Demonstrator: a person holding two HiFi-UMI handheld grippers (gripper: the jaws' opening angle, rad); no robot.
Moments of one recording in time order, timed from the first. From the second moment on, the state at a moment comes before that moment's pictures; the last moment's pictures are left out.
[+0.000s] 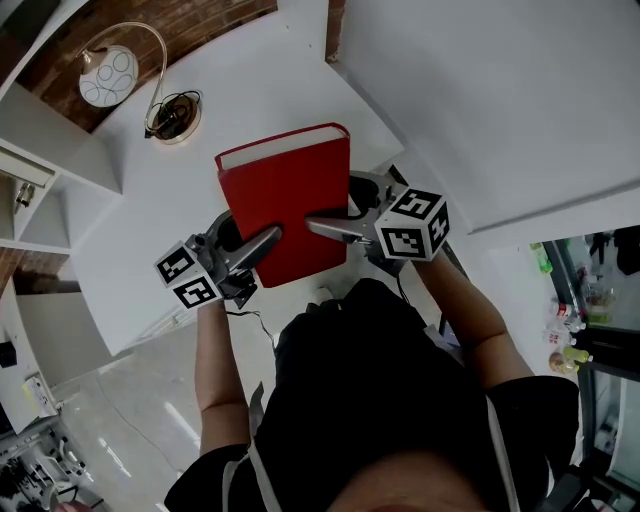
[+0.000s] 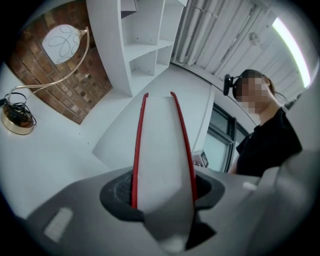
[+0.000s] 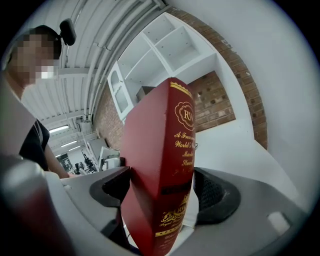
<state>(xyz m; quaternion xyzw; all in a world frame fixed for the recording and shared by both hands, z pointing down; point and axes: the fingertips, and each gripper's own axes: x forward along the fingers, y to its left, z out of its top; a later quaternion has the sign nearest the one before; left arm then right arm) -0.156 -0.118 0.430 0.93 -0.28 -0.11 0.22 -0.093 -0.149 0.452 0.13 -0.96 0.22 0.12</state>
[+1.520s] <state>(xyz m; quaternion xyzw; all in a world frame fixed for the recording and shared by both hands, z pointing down) -0.136 -0.198 0.434 0.91 -0.35 -0.13 0.20 -0.092 -0.240 0.442 -0.13 -0.96 0.17 0.16</state>
